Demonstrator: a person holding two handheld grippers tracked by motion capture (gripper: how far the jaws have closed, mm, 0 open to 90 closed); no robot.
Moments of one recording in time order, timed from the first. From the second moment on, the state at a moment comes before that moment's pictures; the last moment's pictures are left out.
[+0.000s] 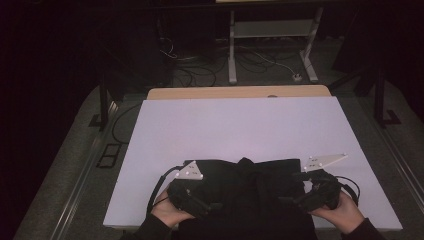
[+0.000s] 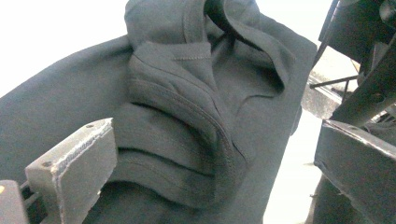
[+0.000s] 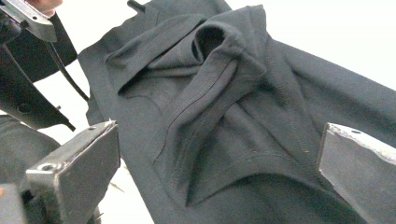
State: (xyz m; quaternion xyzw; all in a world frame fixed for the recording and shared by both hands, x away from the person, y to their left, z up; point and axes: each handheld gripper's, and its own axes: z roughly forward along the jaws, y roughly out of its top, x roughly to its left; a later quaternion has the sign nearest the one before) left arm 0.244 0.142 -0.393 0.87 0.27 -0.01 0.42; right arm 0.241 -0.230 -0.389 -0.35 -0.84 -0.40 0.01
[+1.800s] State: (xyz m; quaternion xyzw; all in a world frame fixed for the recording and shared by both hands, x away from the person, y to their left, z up) left arm 0.319 0.197 -0.398 0.84 0.33 0.00 0.43; right arm 0.302 -0.279 -0.379 -0.38 -0.83 -0.40 -0.03
